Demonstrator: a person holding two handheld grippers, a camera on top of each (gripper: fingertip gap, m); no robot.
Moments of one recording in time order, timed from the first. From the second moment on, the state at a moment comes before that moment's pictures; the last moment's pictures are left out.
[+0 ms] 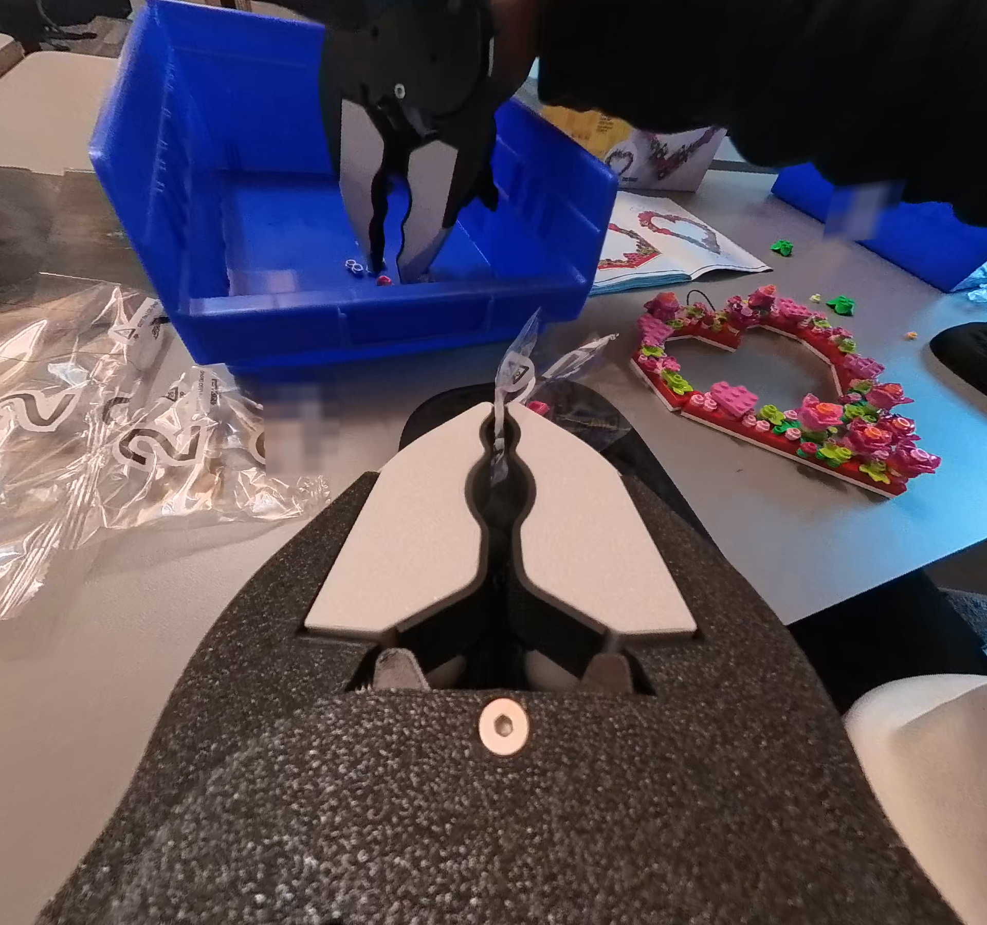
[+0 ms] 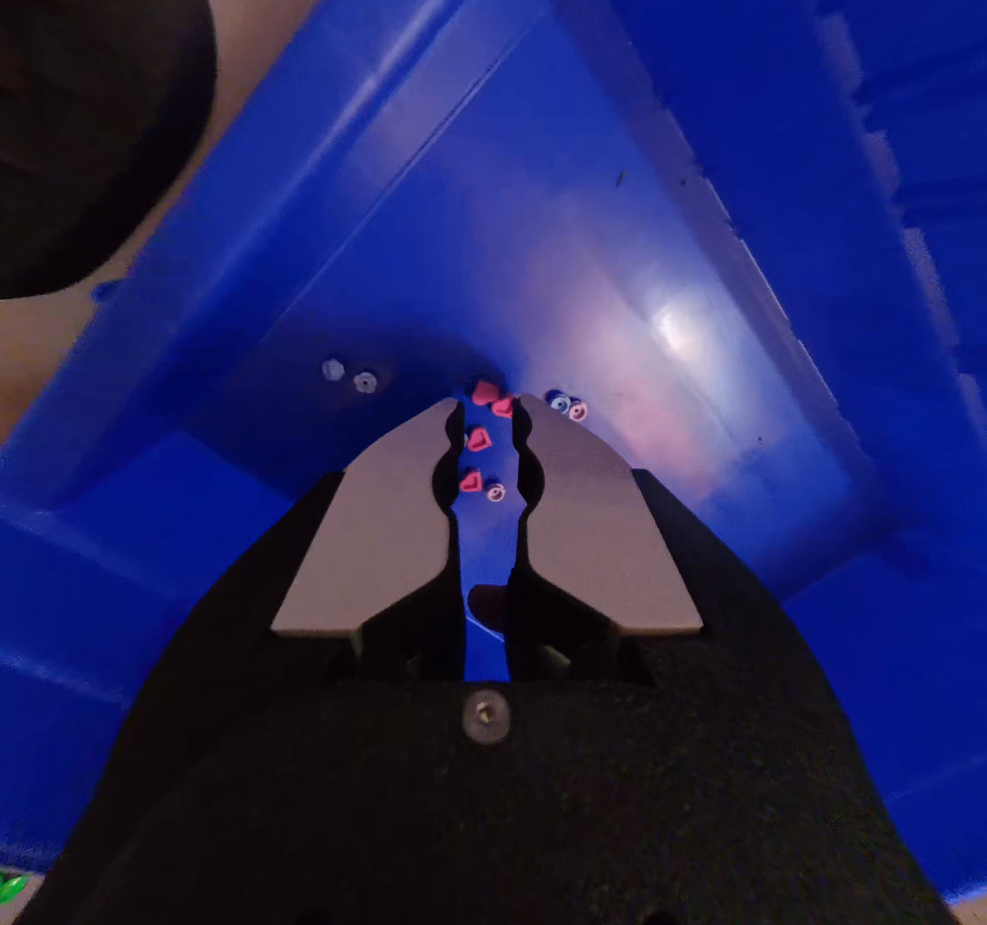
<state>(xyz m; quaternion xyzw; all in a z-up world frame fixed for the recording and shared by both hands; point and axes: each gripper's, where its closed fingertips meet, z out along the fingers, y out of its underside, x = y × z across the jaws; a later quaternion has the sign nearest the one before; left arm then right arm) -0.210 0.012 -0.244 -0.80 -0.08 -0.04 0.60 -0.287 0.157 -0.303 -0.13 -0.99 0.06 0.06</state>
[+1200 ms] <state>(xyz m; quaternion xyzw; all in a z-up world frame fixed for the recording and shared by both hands) -0.213 0.012 -0.243 -0.80 -0.13 -0.11 0.58 -0.198 0.000 -0.220 -0.03 -0.96 0.27 0.07</state>
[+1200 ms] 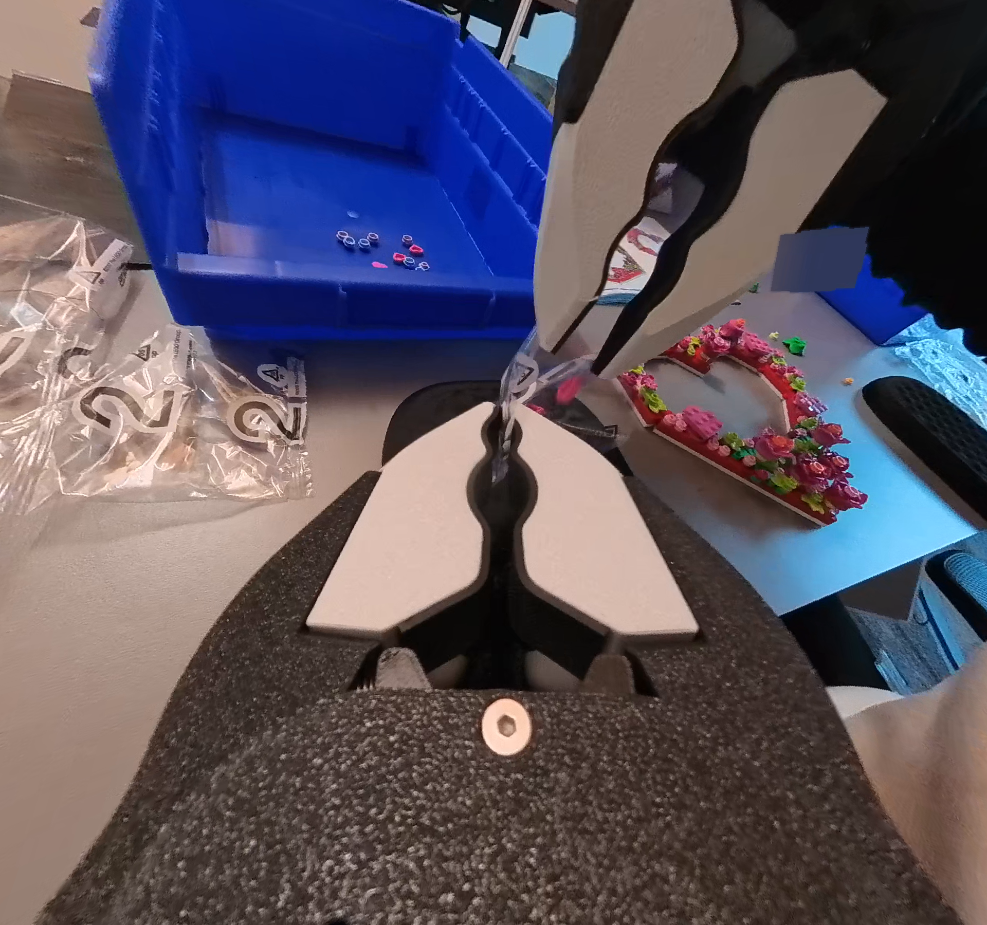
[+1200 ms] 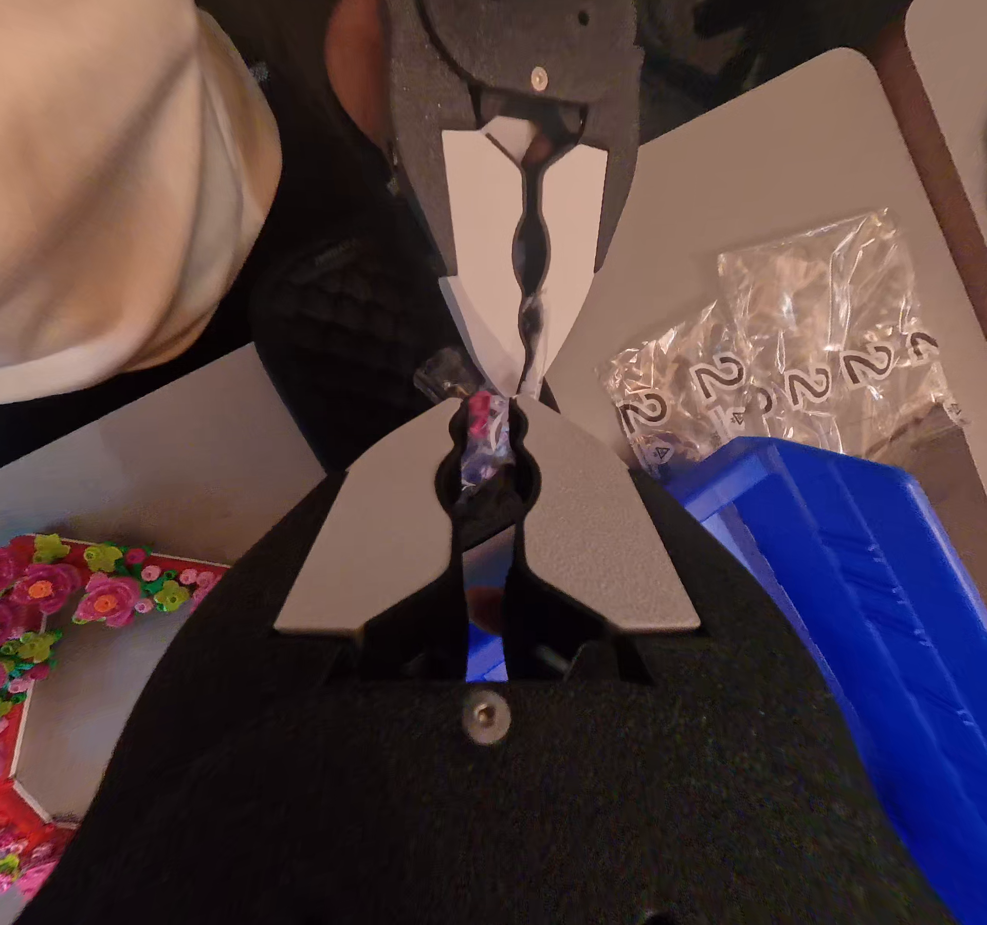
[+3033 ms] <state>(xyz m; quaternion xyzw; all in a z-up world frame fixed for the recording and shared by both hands) -0.212 0.013 -0.237 -0.80 -0.13 -0.12 0.58 -0.199 0.006 -0.217 -0.02 -0.96 0.26 0.07</state>
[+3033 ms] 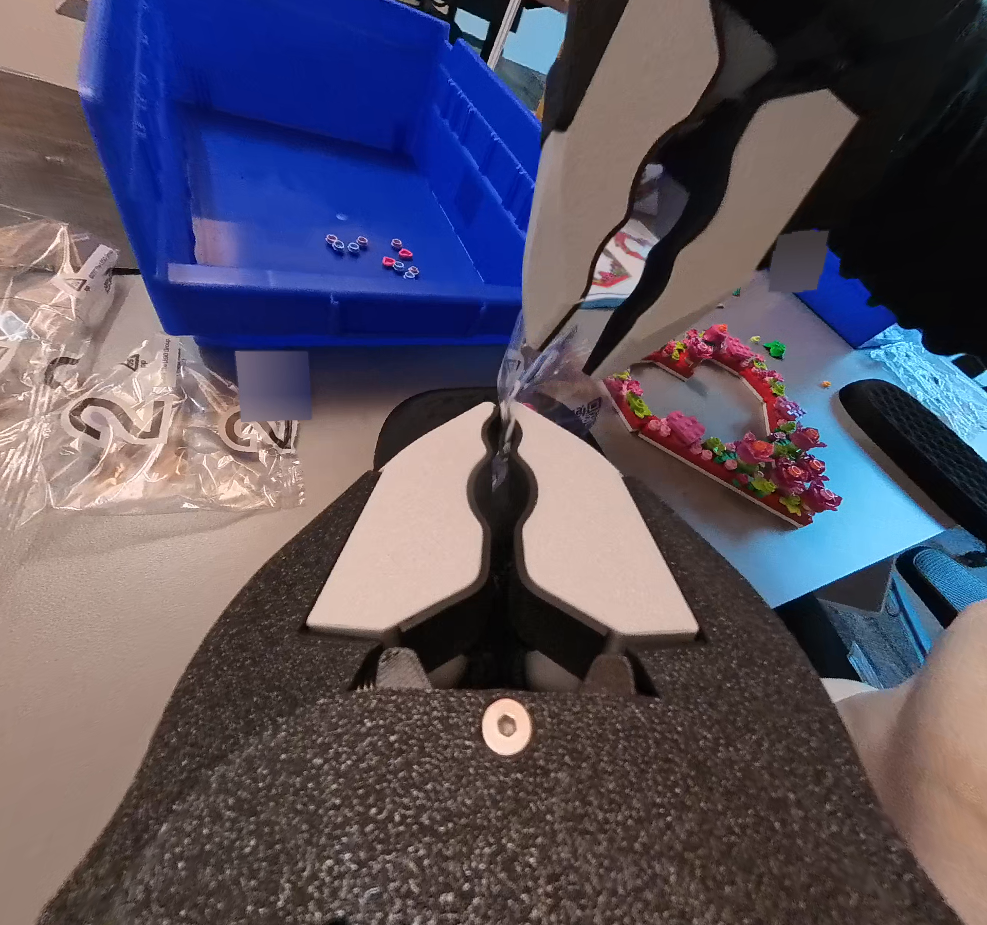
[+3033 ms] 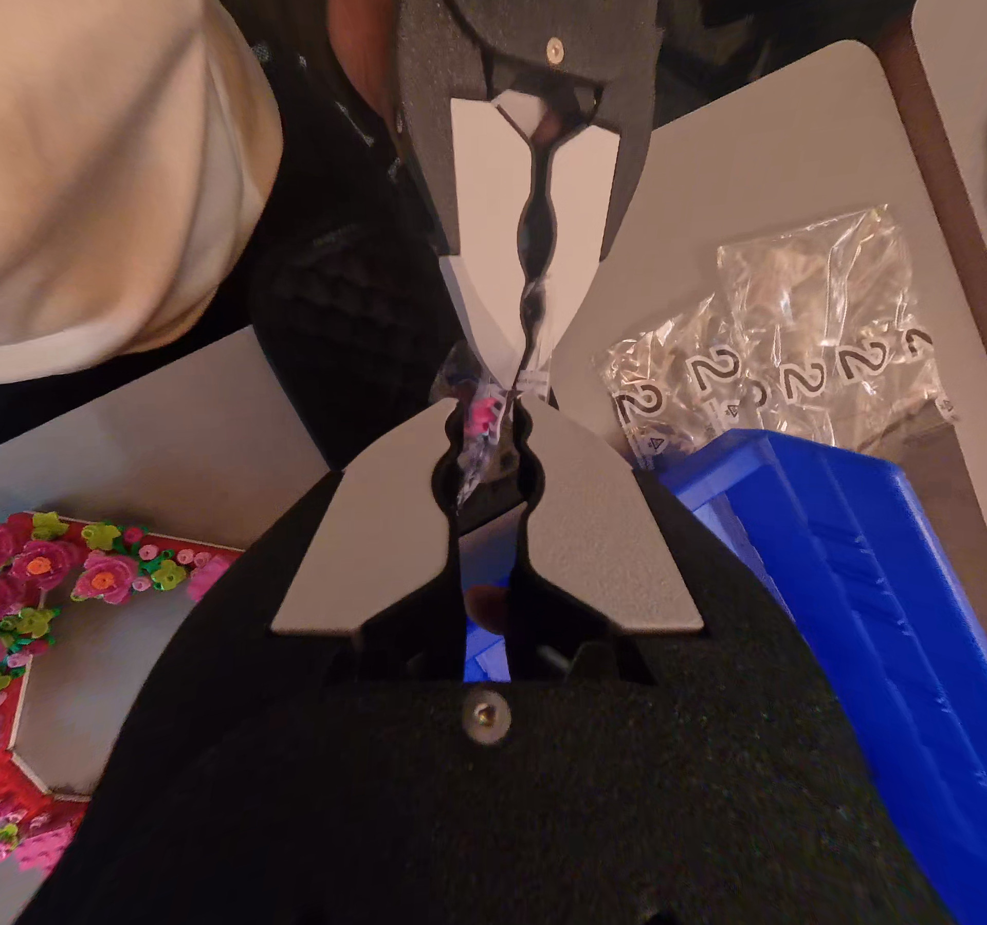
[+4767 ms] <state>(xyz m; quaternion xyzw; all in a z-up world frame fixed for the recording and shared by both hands) -0.207 0.019 -0.235 -0.78 -0.14 -0.16 0.58 -0.217 0.025 -0.204 -0.02 -0.96 0.27 0.08</state>
